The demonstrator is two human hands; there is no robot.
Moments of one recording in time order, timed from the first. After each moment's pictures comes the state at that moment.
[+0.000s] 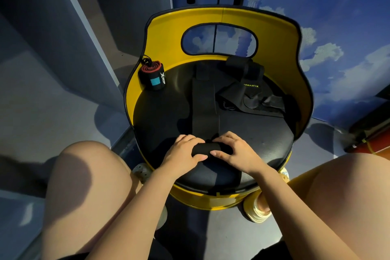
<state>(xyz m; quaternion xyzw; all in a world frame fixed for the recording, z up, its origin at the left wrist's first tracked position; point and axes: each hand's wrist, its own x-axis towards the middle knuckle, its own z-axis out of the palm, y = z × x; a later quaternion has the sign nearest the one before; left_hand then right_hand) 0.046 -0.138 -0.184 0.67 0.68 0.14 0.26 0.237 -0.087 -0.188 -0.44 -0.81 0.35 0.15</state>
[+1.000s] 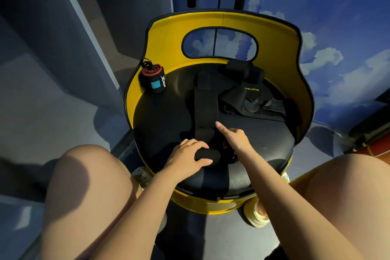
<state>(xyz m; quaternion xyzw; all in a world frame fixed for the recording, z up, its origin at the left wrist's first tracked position) 0.050 -0.136 -0.178 0.68 0.66 0.15 0.29 0.205 -0.055 -0.175 -0.65 -0.50 0.53 0.22</state>
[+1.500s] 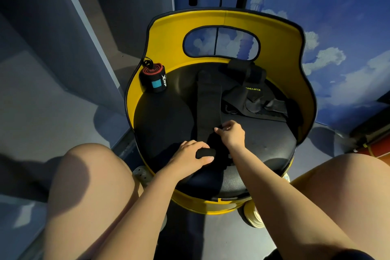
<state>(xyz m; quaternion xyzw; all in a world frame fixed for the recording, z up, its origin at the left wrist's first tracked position) 0.047 -0.131 -0.183 0.62 0.67 0.16 0.38 0.183 -0.031 -0.205 -0.69 -0.53 0.41 0.27</state>
